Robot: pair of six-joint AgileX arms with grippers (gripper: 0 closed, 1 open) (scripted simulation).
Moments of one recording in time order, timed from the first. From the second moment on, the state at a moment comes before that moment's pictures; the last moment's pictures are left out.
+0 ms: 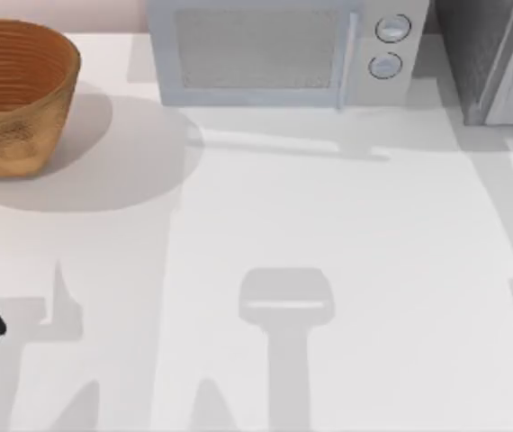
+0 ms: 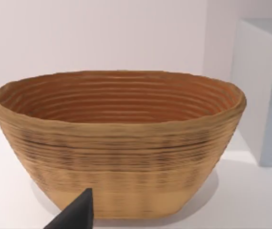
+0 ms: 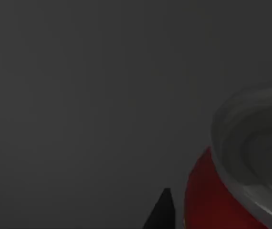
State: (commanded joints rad) left arm 0.00 0.00 0.00 0.00 0.00 0.00; right arm 0.13 1.82 2.40 -0.59 0.15 0.02
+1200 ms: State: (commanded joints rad) left arm 0.00 0.00 0.00 0.00 0.00 0.00; right arm 0.10 2.09 2.77 -0.68 0.12 0.02
